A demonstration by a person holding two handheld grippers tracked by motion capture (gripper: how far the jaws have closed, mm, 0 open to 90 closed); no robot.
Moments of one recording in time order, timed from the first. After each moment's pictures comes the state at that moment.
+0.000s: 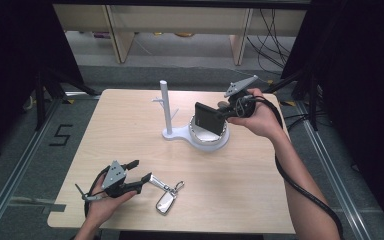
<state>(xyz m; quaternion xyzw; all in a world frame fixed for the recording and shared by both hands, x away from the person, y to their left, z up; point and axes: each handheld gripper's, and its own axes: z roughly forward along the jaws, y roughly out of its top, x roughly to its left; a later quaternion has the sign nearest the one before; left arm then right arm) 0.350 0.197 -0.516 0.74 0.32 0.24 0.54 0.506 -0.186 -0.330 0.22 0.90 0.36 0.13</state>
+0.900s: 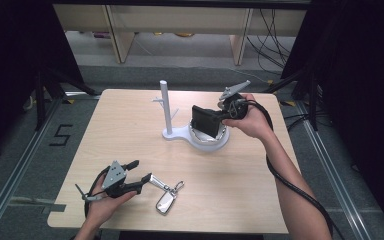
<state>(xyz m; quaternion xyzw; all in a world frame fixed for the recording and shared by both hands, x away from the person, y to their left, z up) 0.350 0.197 -0.517 0.74 0.32 0.24 0.54 0.528 -0.179 -0.367 0.25 0.89 0.36 0.11</state>
